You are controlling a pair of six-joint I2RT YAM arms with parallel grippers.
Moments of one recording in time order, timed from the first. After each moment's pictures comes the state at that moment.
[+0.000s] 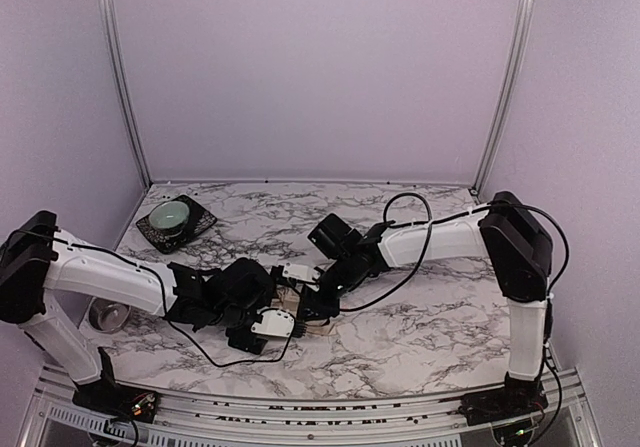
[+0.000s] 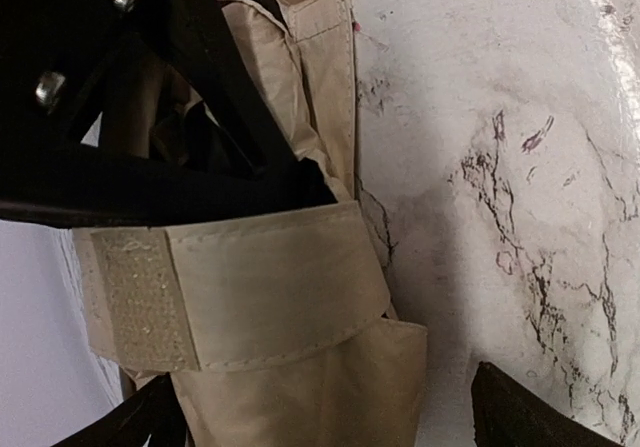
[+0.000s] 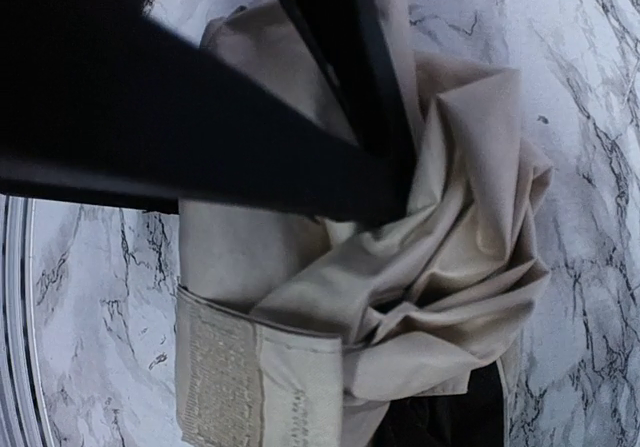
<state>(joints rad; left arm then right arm) -1.08 1.58 0.80 -0.20 -0.23 0.89 0.93 2.04 1.37 -0.43 -0.49 -0.41</state>
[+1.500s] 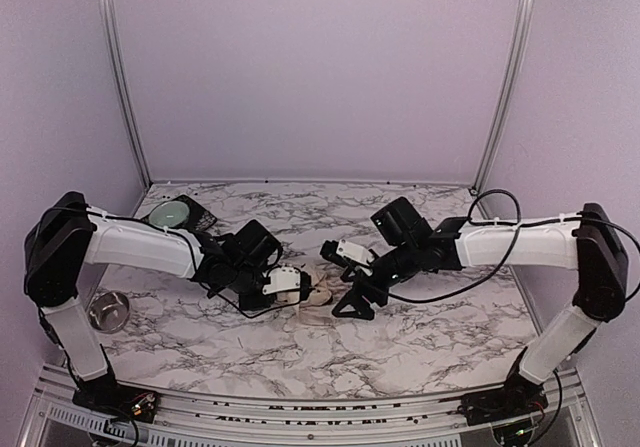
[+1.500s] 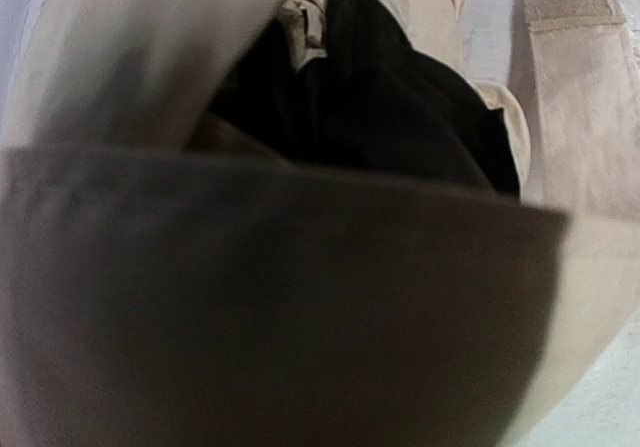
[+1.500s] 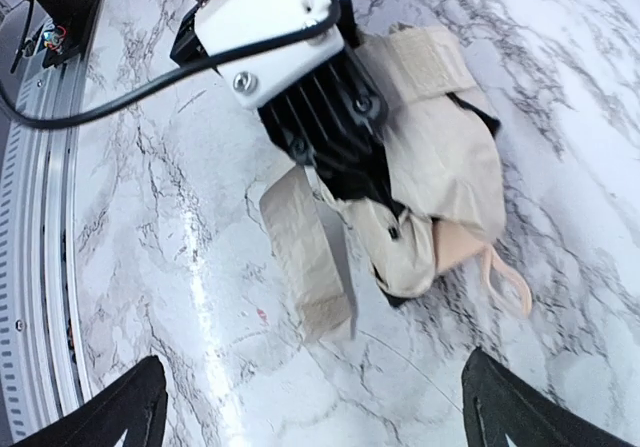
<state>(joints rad) -0.89 1.78 1.05 -0.31 -0.10 0.69 0.81 1.62 1.03 -0.35 -0.46 -0.32</state>
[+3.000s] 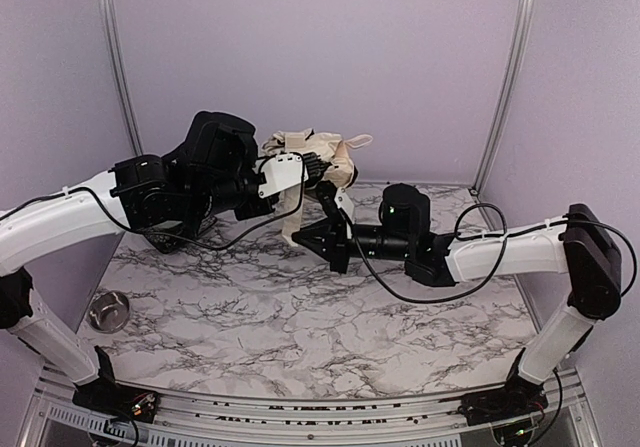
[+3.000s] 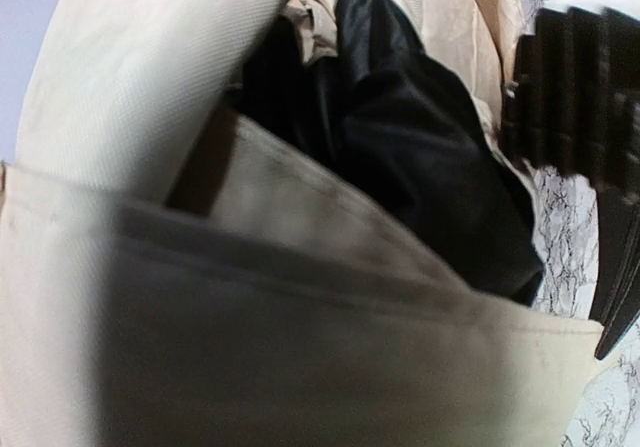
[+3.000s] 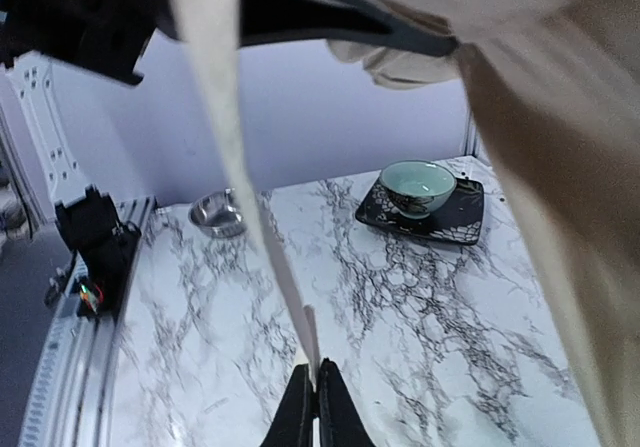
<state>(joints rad) -1.03 1.49 1.48 -0.45 -0.51 0.83 0.87 1.63 0.95 0.58 -0.49 0.01</state>
